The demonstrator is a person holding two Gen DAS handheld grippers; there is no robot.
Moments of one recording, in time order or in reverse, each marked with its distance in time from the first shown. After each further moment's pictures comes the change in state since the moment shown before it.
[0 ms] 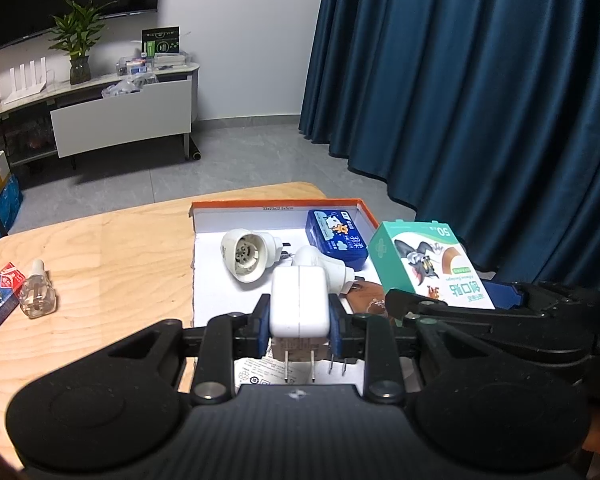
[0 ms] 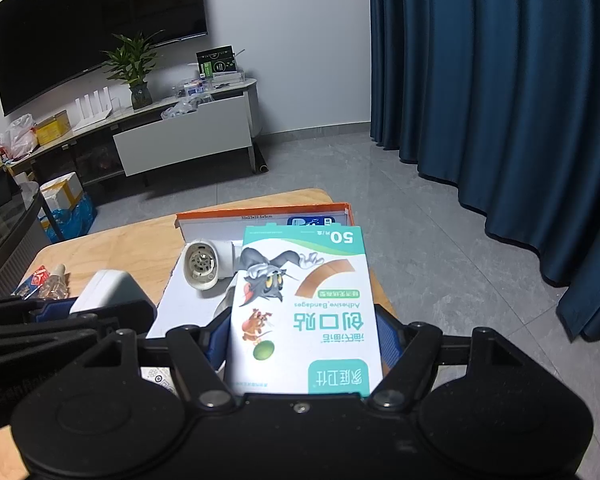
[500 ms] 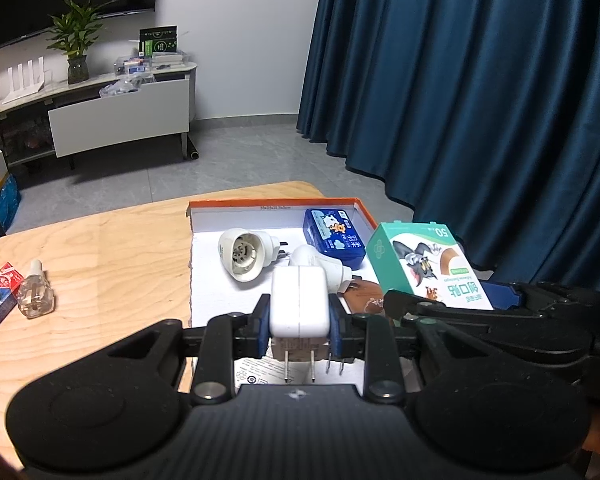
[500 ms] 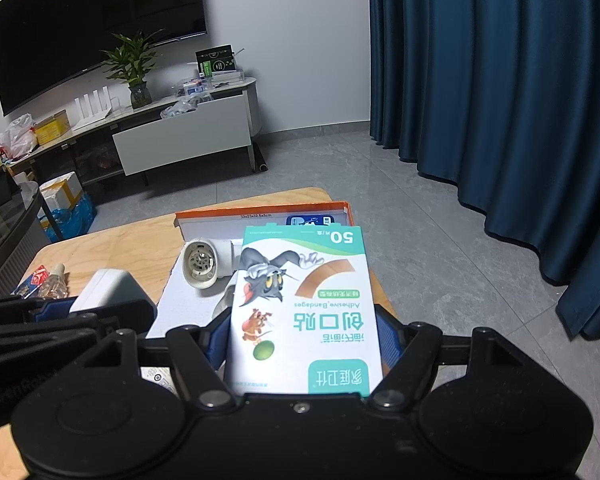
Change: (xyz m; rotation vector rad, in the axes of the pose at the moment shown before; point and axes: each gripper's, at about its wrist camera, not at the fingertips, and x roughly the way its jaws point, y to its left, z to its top) left arm 0.001 0.000 0.000 0.003 0.003 -0.005; right arm 0.001 0.001 0.000 0.000 0.004 -0.002
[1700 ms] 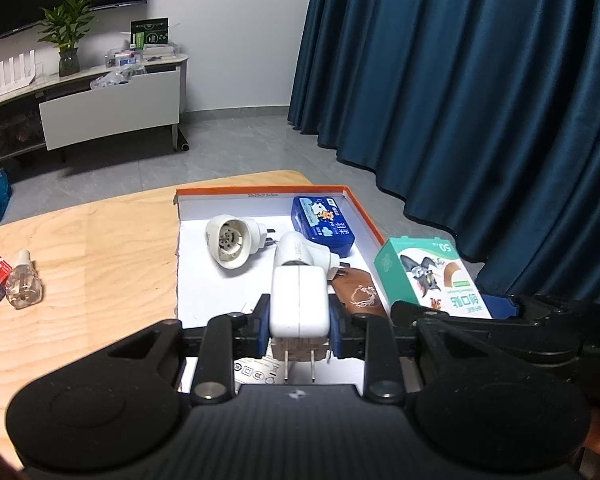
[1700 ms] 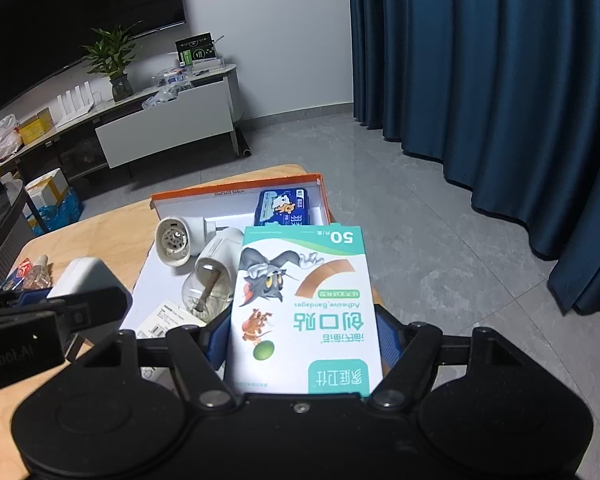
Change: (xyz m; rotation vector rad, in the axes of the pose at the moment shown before) left arm 0.008 0.002 -0.005 0.004 0.022 -0.031; right arm -0.001 -0.017 -0.013 0.040 0.056 -0.029
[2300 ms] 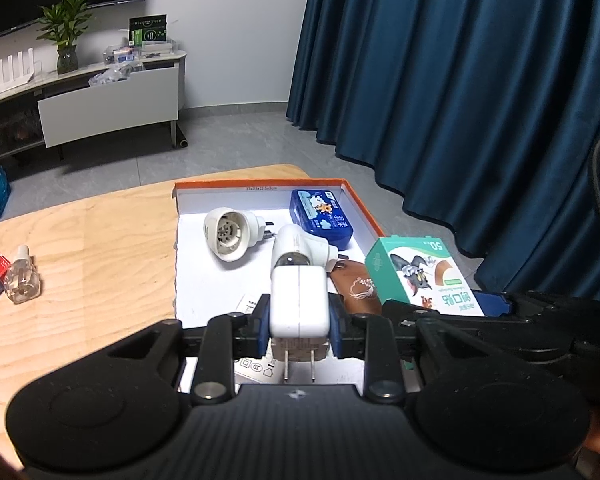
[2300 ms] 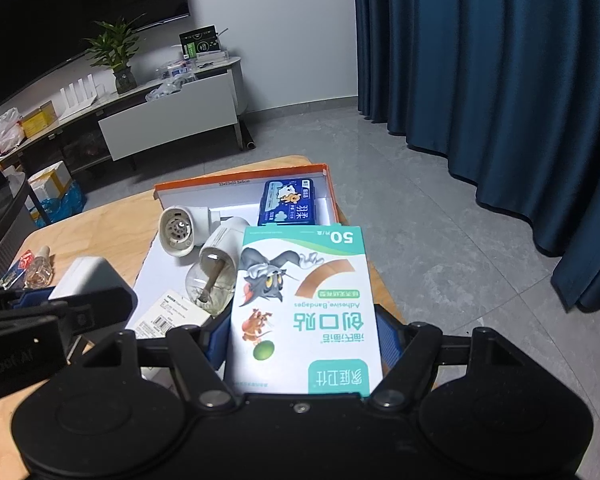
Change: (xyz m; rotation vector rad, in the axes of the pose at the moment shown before) left arm 0.000 -0.002 -0.004 0.002 0.008 -0.002; right arm 0.003 0.003 0.000 -0.009 0.020 0.010
